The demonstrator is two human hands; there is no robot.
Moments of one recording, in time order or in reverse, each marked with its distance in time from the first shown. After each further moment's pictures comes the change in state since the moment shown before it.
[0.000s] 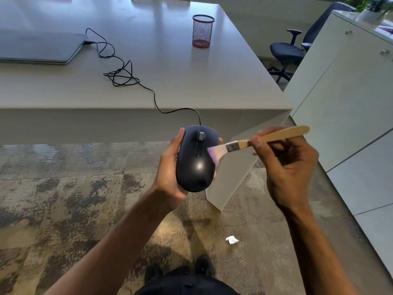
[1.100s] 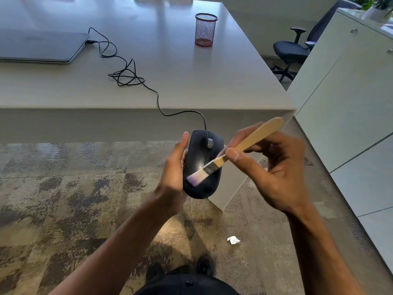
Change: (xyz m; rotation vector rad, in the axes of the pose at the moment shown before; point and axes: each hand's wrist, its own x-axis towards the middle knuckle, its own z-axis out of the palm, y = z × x) left_hand -0.001 -0.006 -0.003 0.323 0.144 0.113; right_hand 0.010 -0.028 0.016 0.059 -0.379 -0.106
